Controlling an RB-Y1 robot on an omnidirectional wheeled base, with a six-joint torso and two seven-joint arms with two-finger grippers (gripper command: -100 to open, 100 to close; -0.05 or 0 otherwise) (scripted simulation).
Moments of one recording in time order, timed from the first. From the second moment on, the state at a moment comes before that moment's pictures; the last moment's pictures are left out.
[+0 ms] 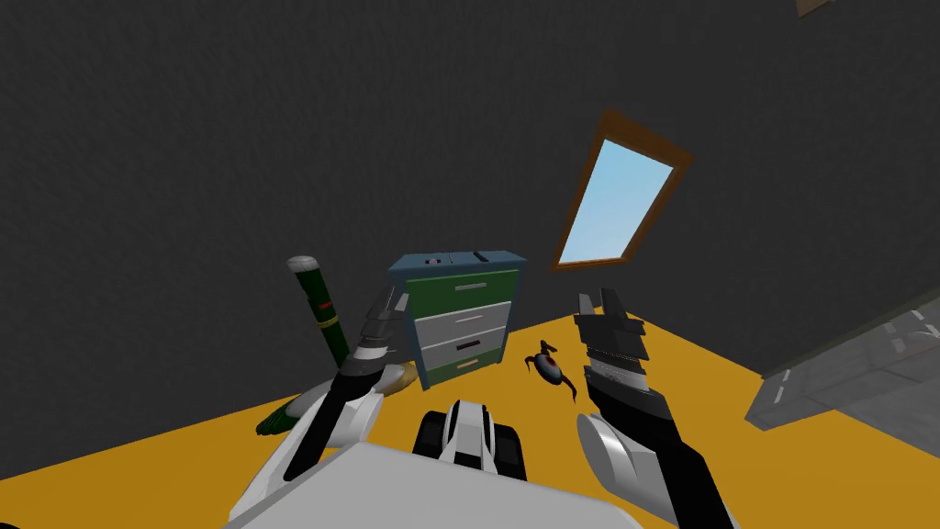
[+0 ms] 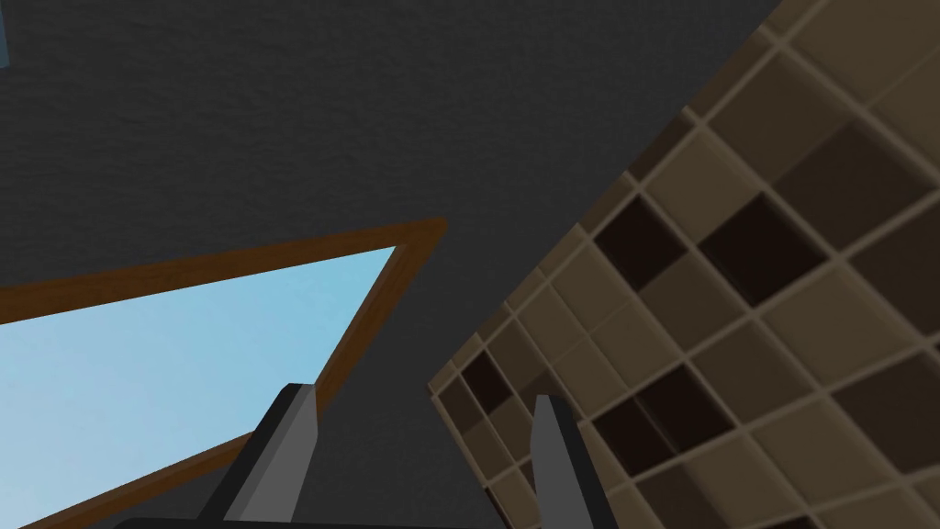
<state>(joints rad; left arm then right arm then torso) 0.52 0.10 0.01 -2.22 -0.08 -0.56 0.10 0.46 -0.02 -0.05 -2.38 -0.09 -0.38 0.06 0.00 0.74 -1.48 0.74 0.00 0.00</state>
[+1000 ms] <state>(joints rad) 0.54 0.14 0.05 -2.25 -0.04 -0.36 0.11 0.46 -0.02 -0.05 -2.38 -0.09 -0.38 0.06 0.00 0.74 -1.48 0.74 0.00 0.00</state>
